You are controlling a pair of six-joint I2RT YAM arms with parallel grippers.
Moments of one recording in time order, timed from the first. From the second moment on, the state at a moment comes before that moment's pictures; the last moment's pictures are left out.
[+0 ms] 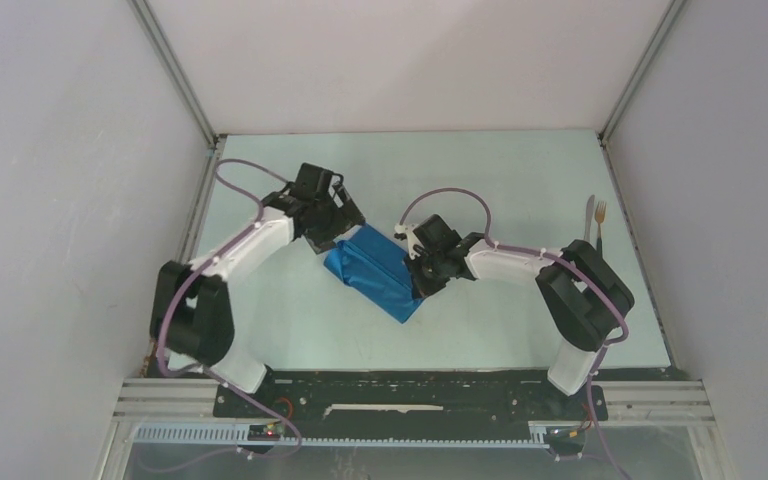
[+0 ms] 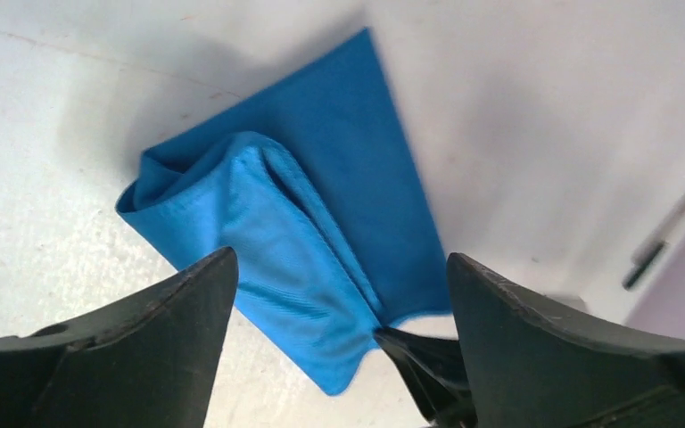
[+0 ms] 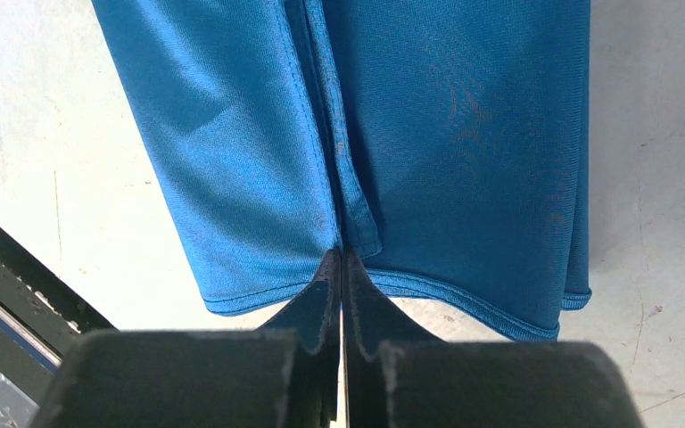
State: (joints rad) left arm -0.38 1.63 1.19 -0.60 0.00 -0.95; right arm 0.74 1.75 1.02 -0.32 -0.26 0.19
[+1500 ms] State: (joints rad) left arm -0.20 1.68 0.84 -0.12 0.30 -0.86; right arm 0.75 1.70 1.11 -0.40 -0.23 0.27
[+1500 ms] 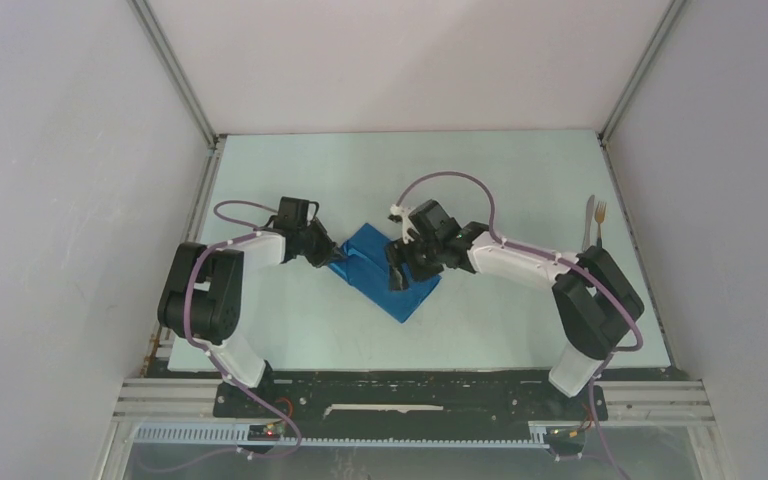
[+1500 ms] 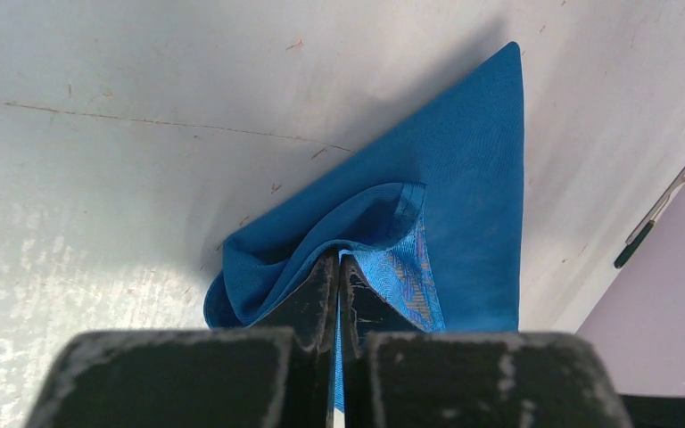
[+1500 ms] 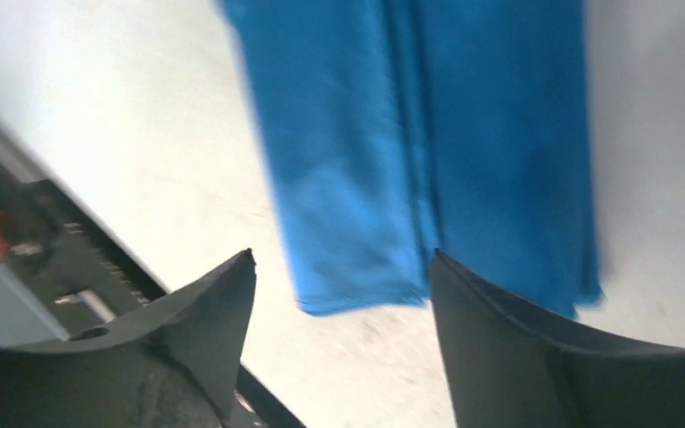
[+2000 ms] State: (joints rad) left arm -0.20 1.69 0.84 -0.12 0.30 -0.86; right arm 0.76 2.09 1.29 0.19 -0.86 0.60
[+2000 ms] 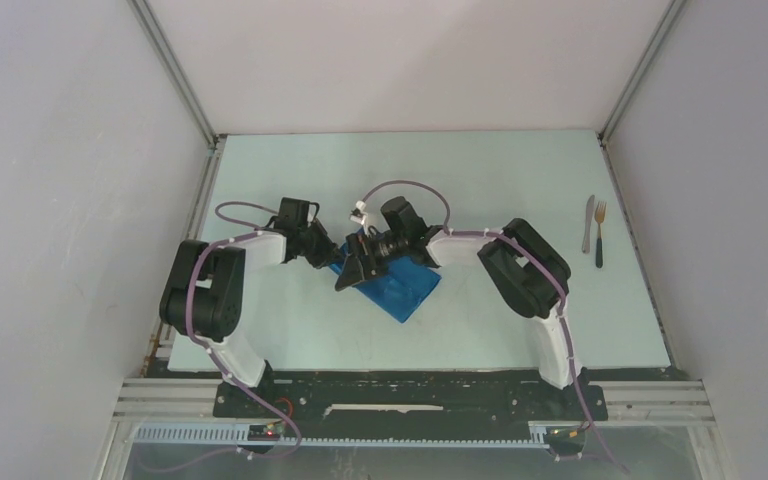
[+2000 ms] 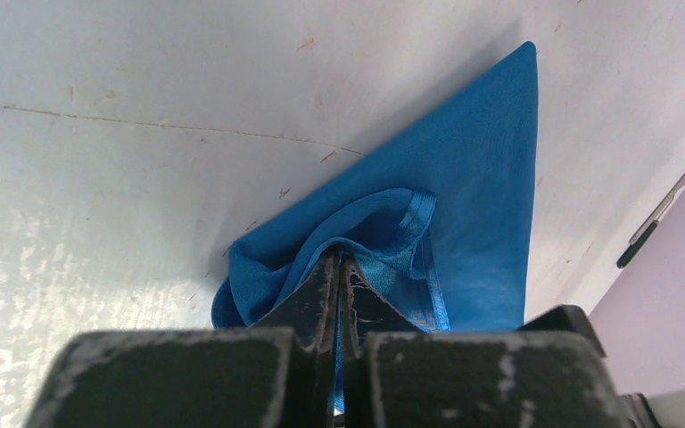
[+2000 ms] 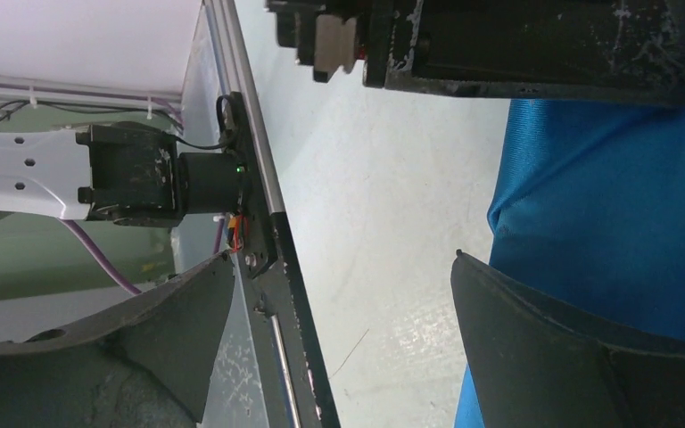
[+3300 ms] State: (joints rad) left arm -0.18 1.72 0.84 -0.10 0.35 -0.86; right arm 0.67 1.97 0.93 0.24 -1.06 0.55
